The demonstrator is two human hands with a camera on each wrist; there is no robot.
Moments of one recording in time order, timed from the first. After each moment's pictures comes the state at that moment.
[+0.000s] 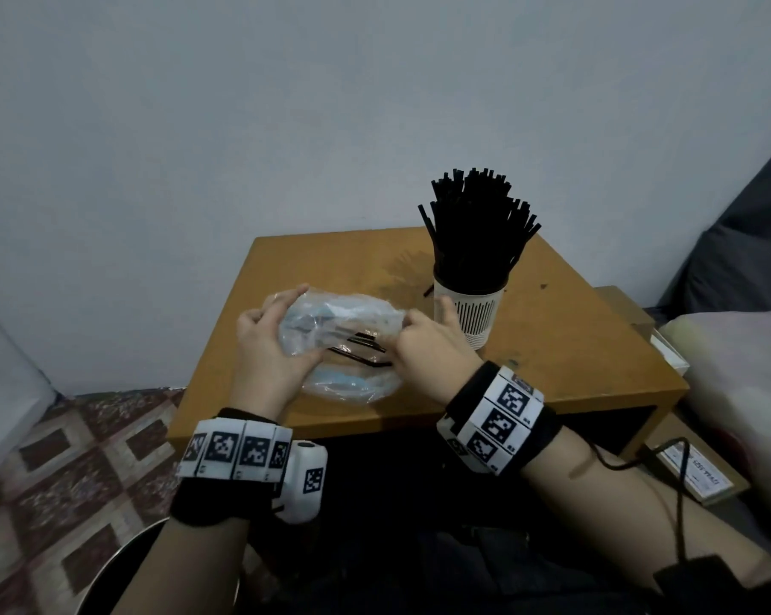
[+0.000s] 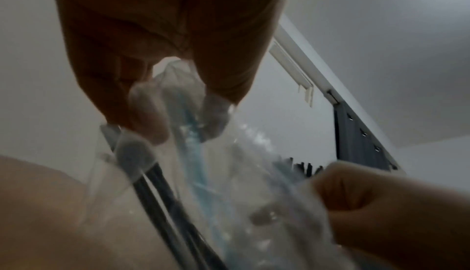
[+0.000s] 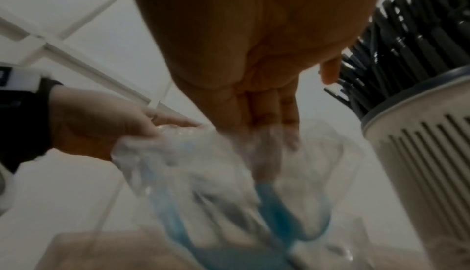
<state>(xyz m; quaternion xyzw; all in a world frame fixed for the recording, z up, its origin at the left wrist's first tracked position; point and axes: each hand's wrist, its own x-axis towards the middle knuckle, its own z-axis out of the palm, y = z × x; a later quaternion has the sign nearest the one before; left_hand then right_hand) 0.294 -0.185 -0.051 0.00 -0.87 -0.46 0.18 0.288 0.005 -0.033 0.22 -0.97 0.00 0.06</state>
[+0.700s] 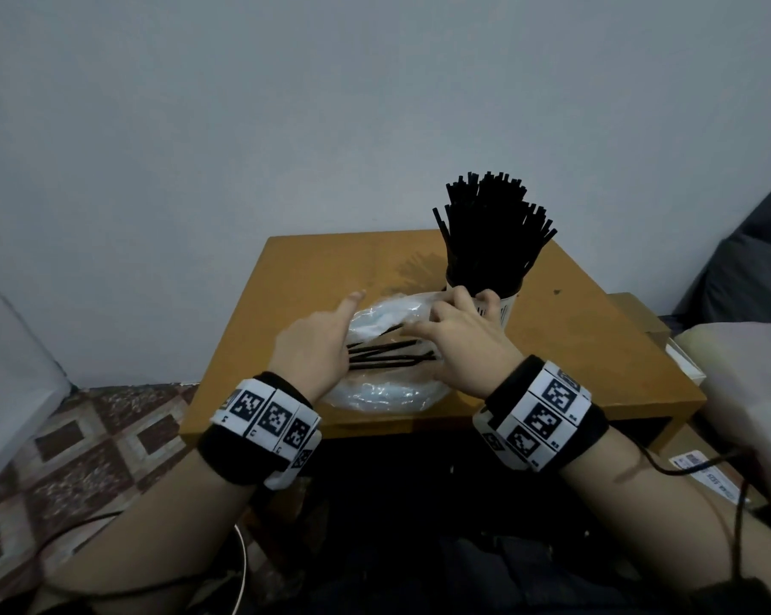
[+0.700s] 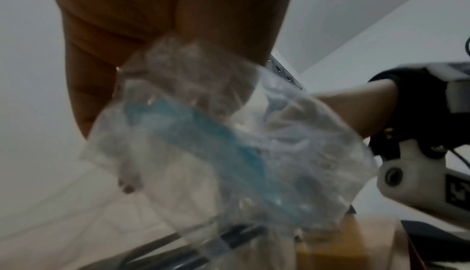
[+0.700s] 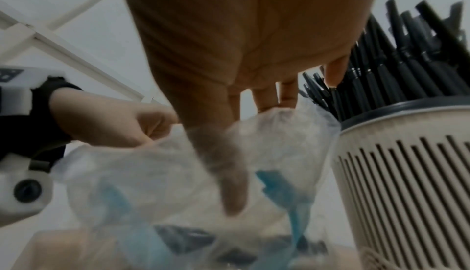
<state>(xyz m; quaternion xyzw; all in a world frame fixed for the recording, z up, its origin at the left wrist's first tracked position) 0.278 -0.158 -0.033 -0.09 -0.99 -0.08 0.07 0.289 0.031 -0.022 0.21 -0.97 -0.03 0.08</state>
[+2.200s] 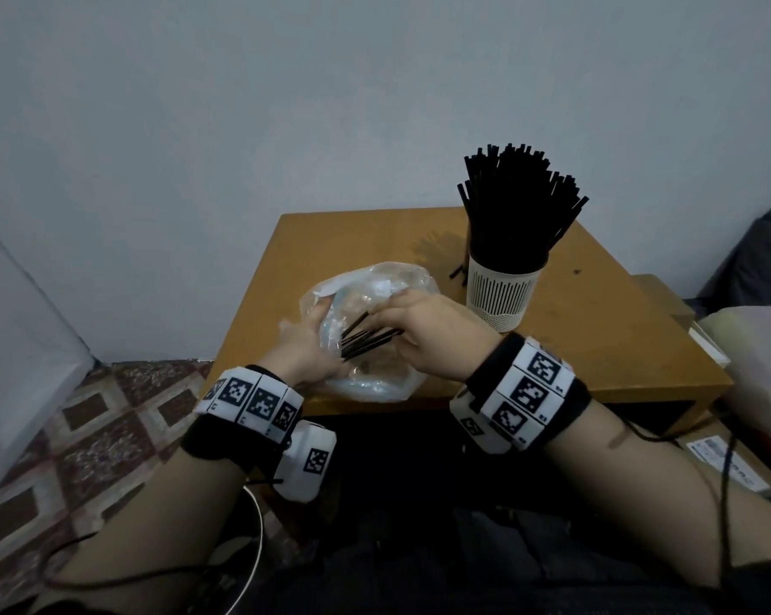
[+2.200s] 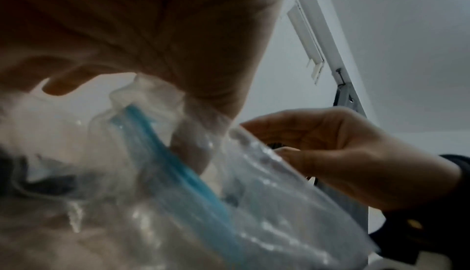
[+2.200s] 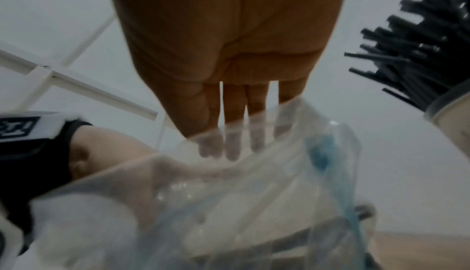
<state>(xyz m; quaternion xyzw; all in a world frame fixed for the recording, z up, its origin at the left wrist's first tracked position) 0.282 -0.188 -0.050 0.08 -0.94 -0.31 -0.12 0.283 -0.003 -0.025 0.35 -0.93 0.12 0.05</state>
